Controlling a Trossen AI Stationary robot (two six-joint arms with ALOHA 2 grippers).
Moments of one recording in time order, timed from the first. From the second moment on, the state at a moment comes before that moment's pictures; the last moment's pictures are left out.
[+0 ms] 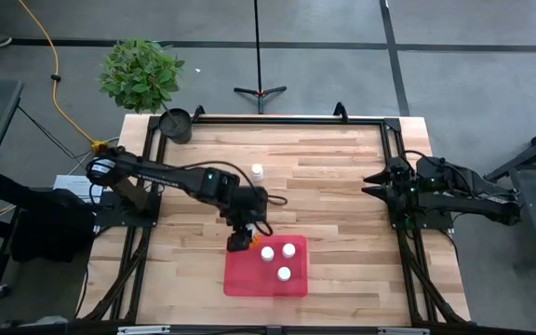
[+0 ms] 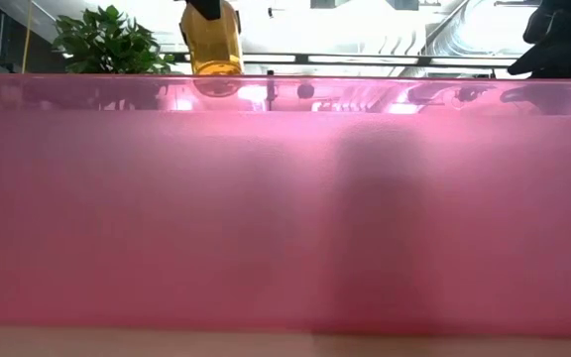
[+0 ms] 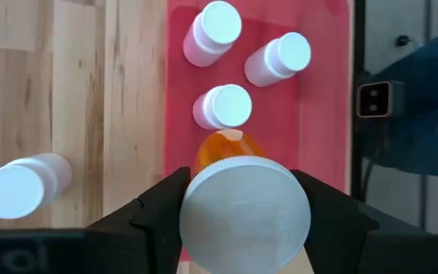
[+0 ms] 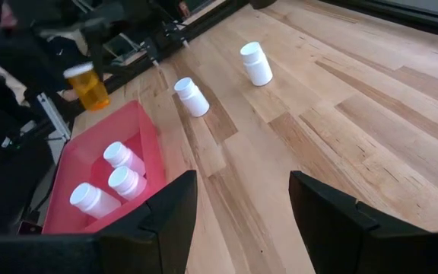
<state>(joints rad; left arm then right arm) -0.18 1.67 1.50 -0.94 0.23 -0.29 -0.16 0.14 0.47 -0.74 -0.03 0.51</state>
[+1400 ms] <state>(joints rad) -0.42 1.79 1.30 -0.40 0.13 -0.61 -0.16 0.15 0.47 -0.75 0.00 0.52</state>
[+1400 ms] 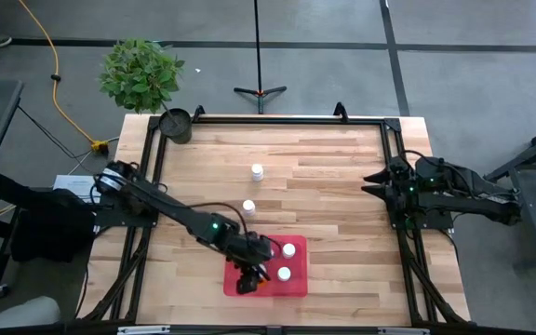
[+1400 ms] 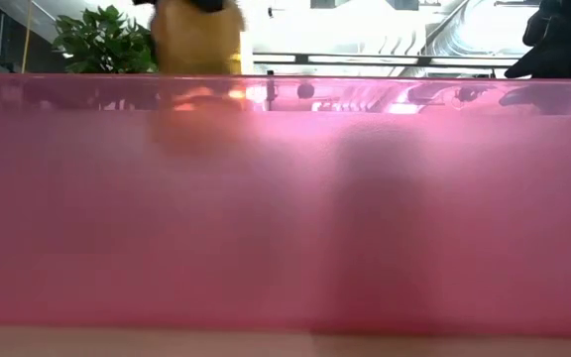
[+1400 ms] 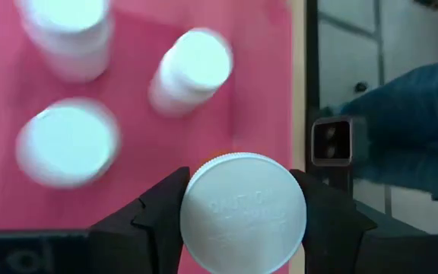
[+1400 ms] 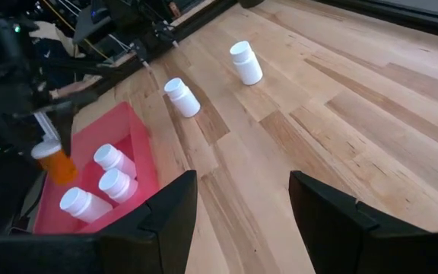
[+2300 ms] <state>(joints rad) -0.43 1.90 1.32 -0.39 -0.06 -0.40 -0.16 0.19 0.47 -0.74 -0.02 0.52</state>
